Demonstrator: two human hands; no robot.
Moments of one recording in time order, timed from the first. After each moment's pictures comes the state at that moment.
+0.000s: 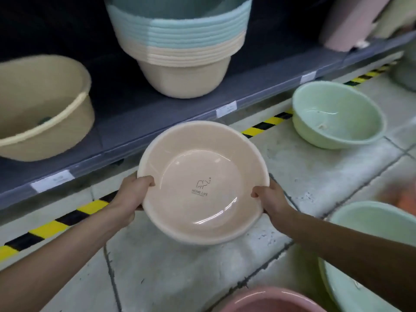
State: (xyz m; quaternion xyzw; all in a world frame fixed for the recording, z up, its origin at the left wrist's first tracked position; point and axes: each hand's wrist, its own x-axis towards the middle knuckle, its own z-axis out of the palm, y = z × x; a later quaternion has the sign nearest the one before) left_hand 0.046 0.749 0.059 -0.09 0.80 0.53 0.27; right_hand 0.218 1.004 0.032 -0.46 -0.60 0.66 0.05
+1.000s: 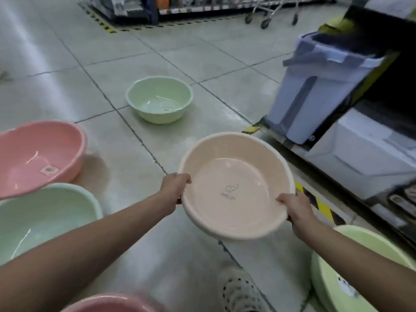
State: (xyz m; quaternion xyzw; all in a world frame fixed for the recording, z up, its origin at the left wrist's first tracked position) left_hand 0.791 0.991 0.107 0.50 0.54 0.12 0.67; right_hand 0.974 0.758 0.107 -0.80 0.01 0.25 0.55
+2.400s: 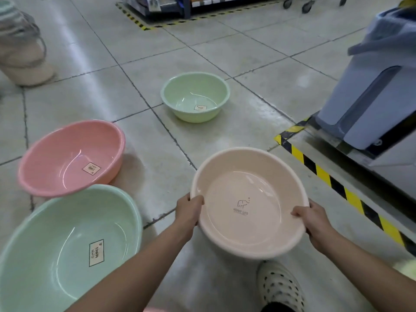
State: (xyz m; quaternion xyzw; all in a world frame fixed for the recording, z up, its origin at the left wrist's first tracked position) left_hand 0.743 1.033 0.042 0.47 0.60 0.16 0.63; right_hand 0.965 0.840 0.046 -0.81 -0.01 0.32 0.49
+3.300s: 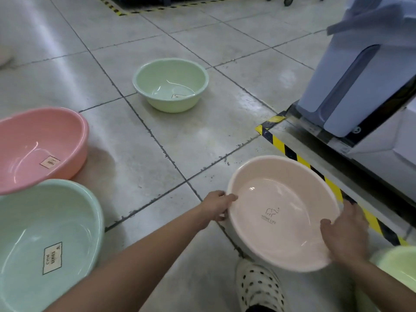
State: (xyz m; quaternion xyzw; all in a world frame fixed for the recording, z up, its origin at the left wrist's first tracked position) left_hand 0.848 0.986 -0.008 0.58 0.45 -0.06 0.68; right_hand 1.021 0.738 -0.002 -0.98 -0.09 0.07 0.17
